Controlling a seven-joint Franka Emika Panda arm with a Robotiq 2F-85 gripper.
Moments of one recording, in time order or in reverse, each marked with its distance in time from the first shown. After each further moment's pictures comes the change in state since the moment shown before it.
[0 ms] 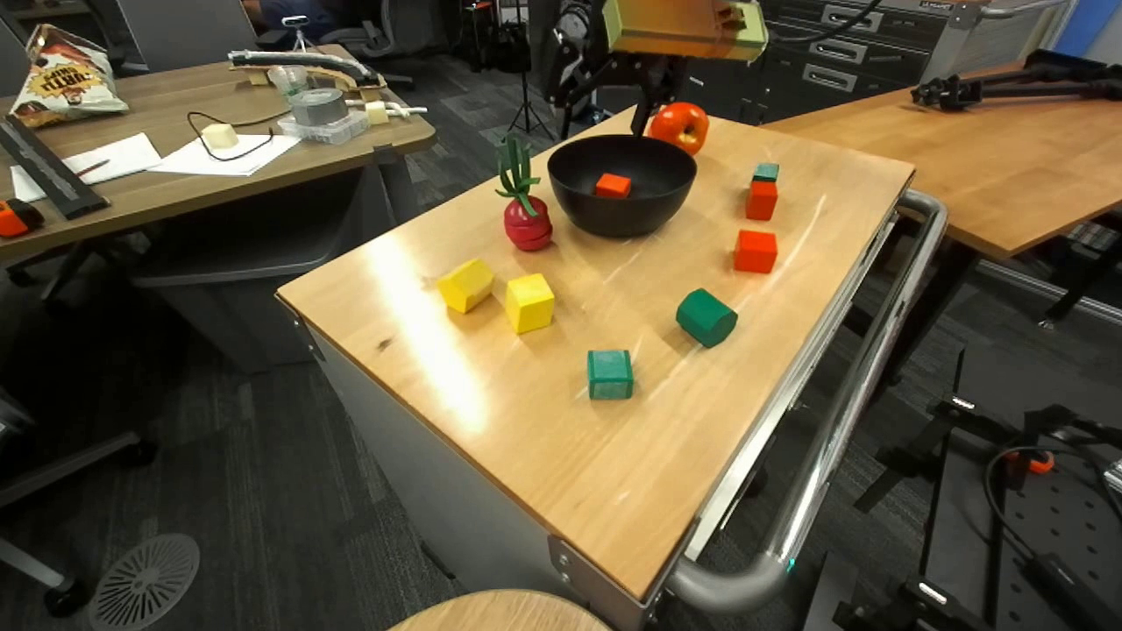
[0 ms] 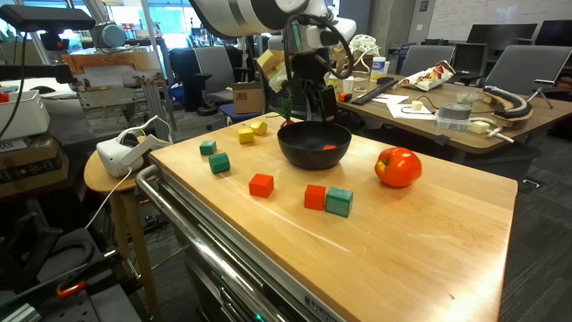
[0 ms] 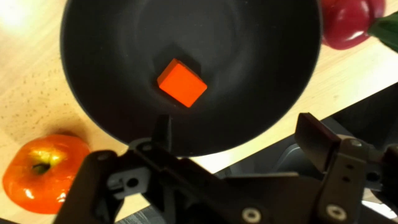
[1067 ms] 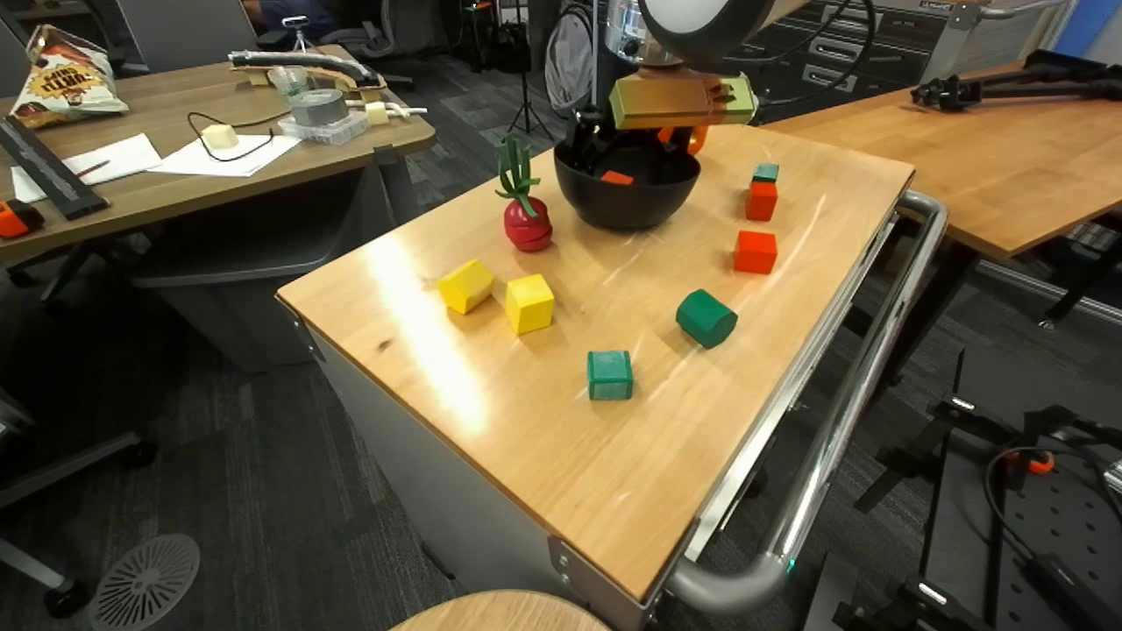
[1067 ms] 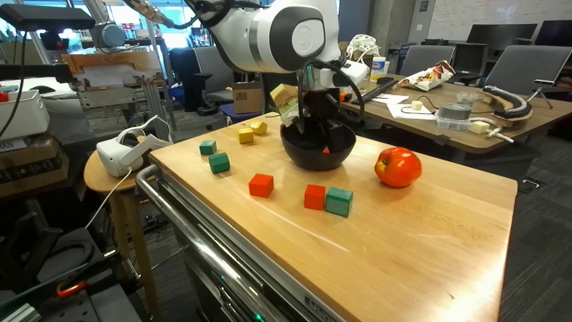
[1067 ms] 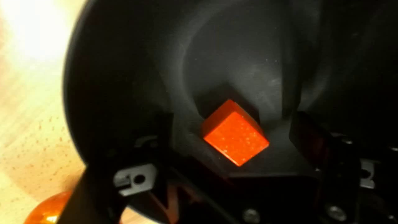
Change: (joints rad) arm 0.059 0.134 -0.106 0.032 0.020 0.001 -0.007
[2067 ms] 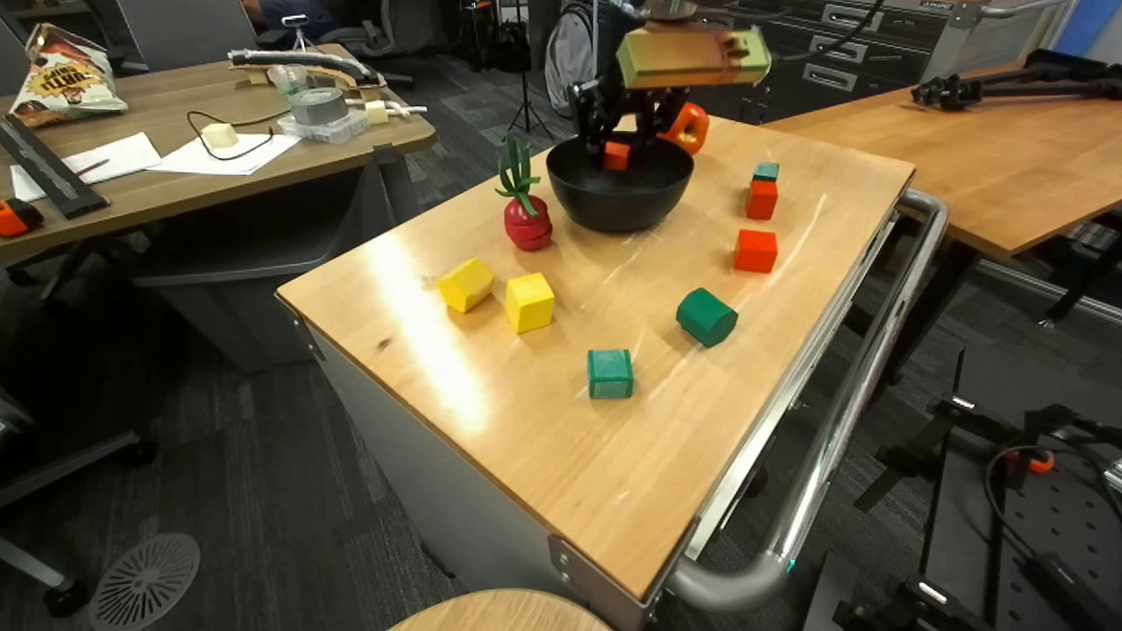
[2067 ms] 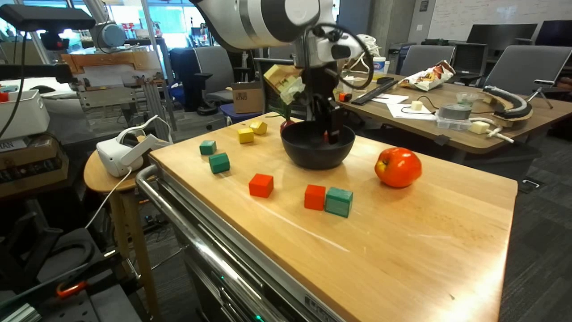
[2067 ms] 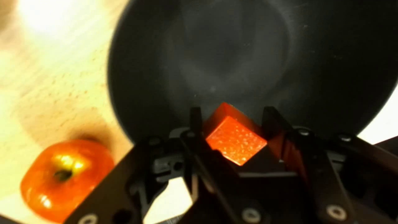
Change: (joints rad) arm 0.029 -0.097 -0.018 -0.020 -0.035 -0.041 -0.069
